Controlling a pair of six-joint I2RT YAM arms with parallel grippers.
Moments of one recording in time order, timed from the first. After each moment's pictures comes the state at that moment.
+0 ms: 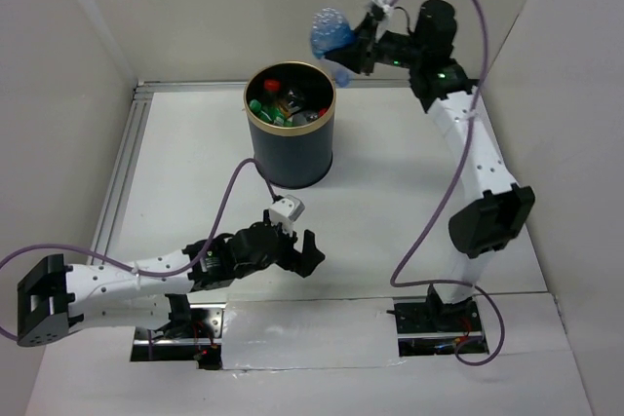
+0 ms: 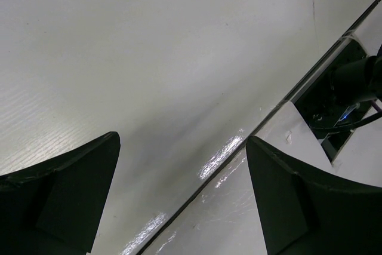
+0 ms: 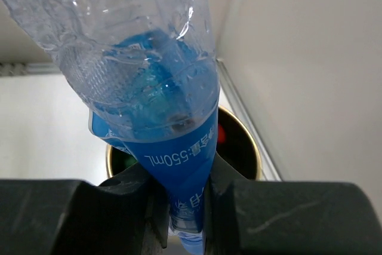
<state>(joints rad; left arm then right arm) -1.17 1.04 0.60 -0.04 -0.25 -0.57 0.20 1.71 1.91 -0.16 -1.03 -0.23</state>
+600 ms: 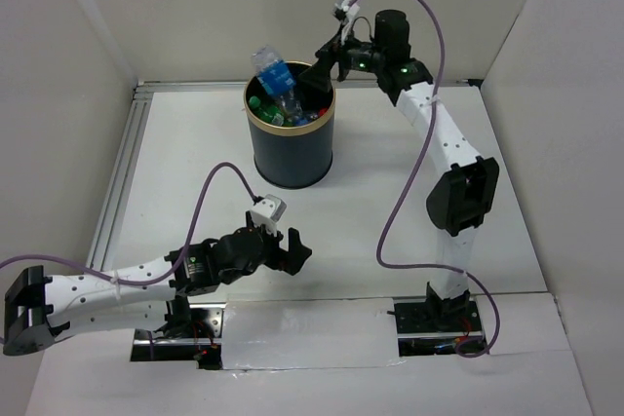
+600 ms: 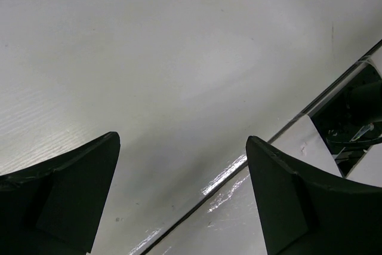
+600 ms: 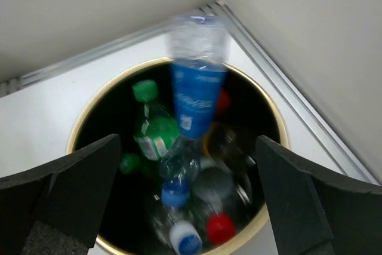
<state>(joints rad) -1.18 0.88 0.54 -0.11 -0.37 -0.61 0.33 1.98 2.05 -0.23 -0.83 -0.07</state>
